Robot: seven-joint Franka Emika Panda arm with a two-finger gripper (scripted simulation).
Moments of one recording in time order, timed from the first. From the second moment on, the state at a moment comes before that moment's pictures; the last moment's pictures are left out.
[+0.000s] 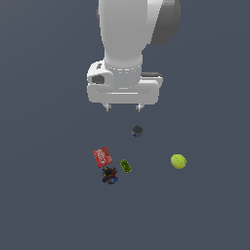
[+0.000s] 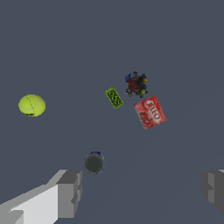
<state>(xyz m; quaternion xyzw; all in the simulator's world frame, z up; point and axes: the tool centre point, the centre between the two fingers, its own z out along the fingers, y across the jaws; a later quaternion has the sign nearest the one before) 0.000 -0.005 0.310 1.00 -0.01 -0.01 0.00</state>
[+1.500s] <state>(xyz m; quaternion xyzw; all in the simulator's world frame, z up) 0.021 -0.013 0.240 1.00 0.08 -0.02 0.01</state>
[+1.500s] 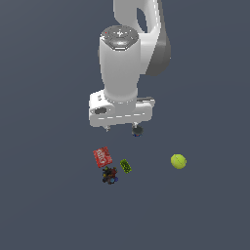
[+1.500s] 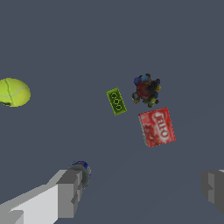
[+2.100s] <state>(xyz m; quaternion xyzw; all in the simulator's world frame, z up) 0.039 -0.075 0.129 0.99 0.16 -0.01 0.00</state>
